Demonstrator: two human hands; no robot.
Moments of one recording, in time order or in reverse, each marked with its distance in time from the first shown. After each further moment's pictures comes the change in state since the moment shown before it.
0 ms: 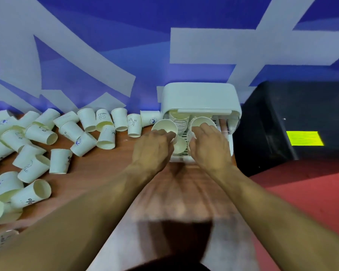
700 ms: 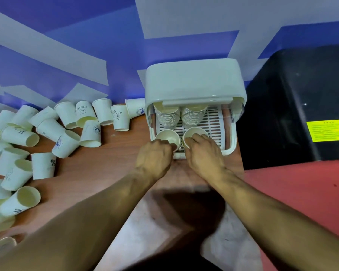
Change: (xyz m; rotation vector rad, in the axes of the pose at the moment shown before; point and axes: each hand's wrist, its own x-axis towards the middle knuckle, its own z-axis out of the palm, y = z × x) left_hand 0.031 0.009 0.088 0.069 -0.360 0.069; right_hand -0.011 0.043 0.084 0.157 -0.394 -0.017
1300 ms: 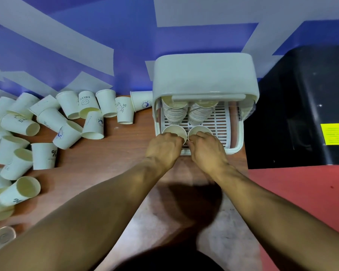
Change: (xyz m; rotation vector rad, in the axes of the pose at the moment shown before) left_hand 0.016 0.001 0.006 0.004 -0.114 -0.047; right_hand 0.012 0.001 0.017 0.067 -0.086 0.047
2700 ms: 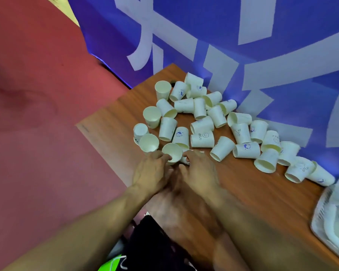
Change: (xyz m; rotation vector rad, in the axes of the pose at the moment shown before) left_hand -0.438 -0.345 0.079 -0.508 0.374 -0.845; right_hand -0.065 -0.525 0.119 -0.044 -0.224 -0.626
